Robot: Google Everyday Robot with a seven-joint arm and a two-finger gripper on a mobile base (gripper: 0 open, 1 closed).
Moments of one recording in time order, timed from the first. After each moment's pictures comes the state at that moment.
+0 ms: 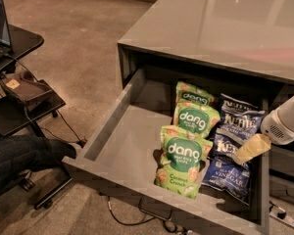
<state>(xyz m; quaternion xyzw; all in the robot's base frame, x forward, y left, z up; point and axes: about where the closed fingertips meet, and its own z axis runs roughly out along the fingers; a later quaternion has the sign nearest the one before) 0.486 -0.315 0.693 -0.32 0.94 0.09 0.11</state>
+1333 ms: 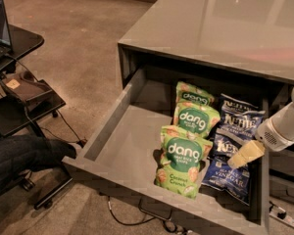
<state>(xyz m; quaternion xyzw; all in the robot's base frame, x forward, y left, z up) 0.482 -0.311 0.653 -0.30 0.94 0.13 0.09</state>
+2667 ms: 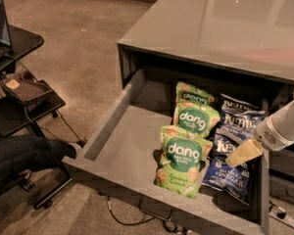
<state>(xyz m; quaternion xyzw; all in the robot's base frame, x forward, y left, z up) 0.482 -0.296 0.672 -0.31 0.93 0.14 0.12</state>
